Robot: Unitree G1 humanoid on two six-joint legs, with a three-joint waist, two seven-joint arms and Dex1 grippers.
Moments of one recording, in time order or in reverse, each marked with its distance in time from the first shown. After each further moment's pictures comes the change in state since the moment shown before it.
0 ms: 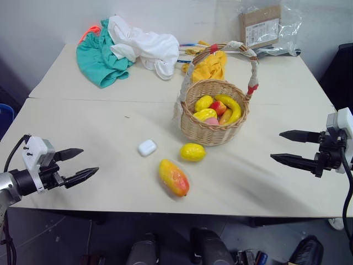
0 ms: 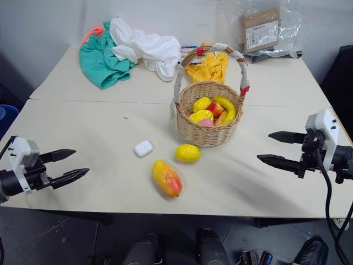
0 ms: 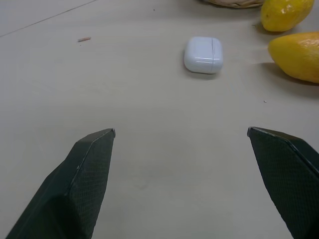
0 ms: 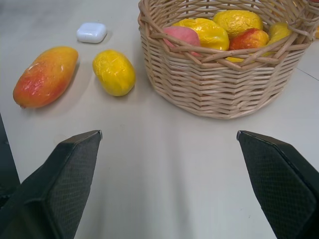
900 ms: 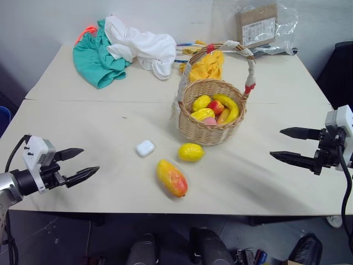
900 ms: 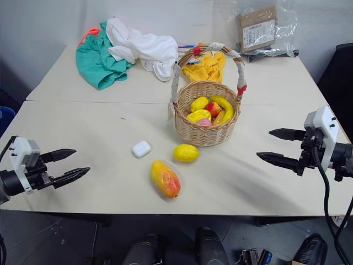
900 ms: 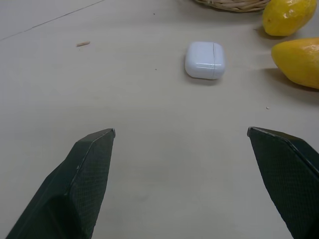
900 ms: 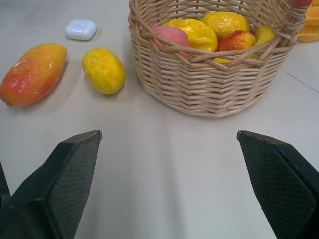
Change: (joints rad) left arm -0.056 -0.013 -0.018 0.008 0.000 0.012 0.025; right arm -0.012 0.000 0.000 -0.021 -0.014 0.008 -0.032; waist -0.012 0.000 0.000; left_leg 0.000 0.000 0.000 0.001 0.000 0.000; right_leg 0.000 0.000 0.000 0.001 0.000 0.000
